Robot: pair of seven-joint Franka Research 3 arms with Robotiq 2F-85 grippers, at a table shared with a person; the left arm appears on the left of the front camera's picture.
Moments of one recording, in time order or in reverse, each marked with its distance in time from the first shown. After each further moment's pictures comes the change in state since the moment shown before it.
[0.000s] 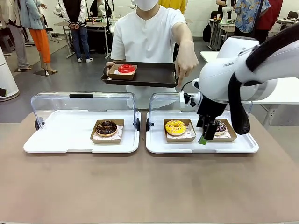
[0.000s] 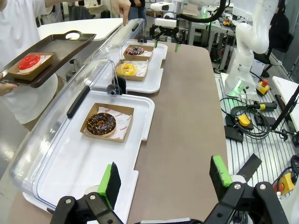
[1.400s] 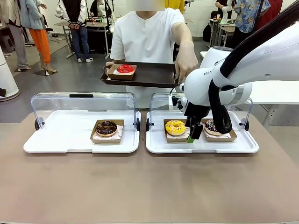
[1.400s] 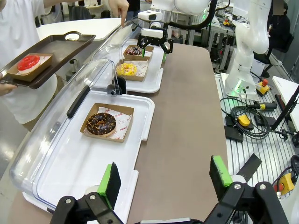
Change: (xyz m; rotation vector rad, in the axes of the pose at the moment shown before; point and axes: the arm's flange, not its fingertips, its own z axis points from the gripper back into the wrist) left arm 0.000 0.000 0.000 0.000 0.000 0.000; right arm 0.027 -0.032 -0.037 -0.015 -0.014 0.036
